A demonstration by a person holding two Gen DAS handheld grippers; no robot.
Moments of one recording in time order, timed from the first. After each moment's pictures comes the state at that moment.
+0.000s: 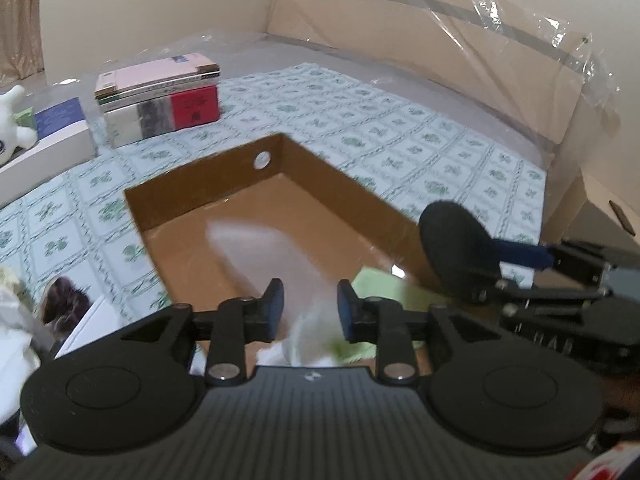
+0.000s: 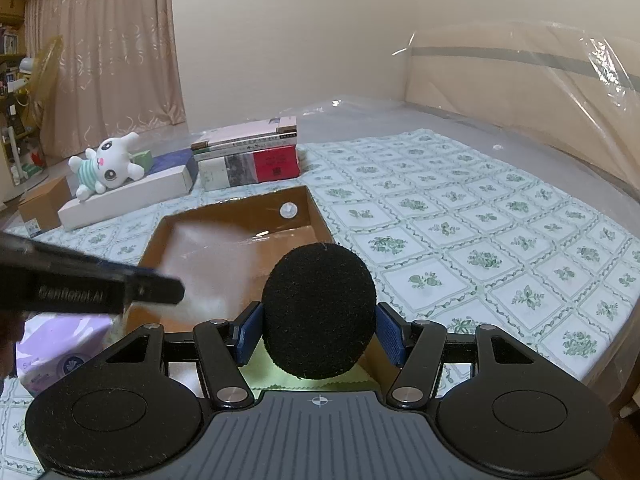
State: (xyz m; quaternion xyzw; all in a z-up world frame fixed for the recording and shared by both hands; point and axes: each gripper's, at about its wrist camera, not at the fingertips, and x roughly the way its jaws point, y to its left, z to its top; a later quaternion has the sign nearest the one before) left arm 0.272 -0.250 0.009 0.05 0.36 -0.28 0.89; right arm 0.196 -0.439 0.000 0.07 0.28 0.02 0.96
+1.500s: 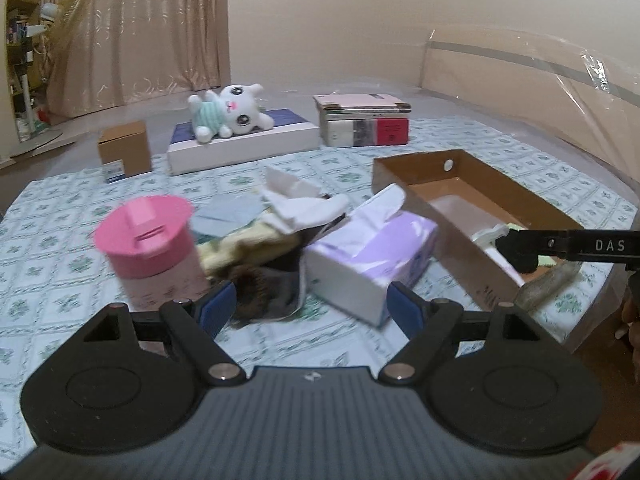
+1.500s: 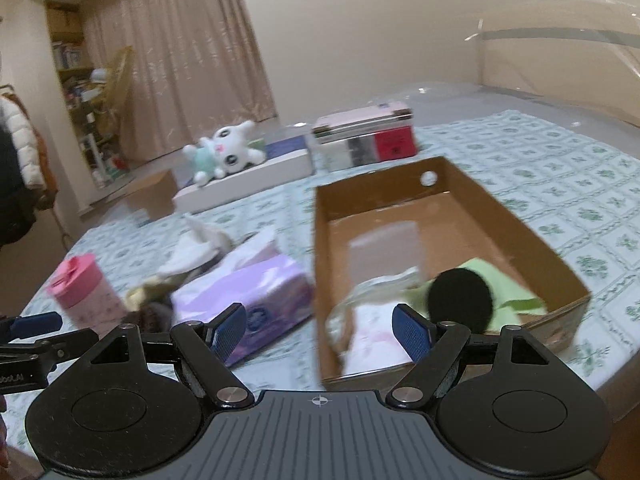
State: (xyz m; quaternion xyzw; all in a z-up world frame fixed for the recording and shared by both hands) left arm 0.084 -0.052 0.027 0.03 0.28 -0.06 0.96; right arm 0.125 -0.328 0.011 0.11 0.28 0.15 0.94
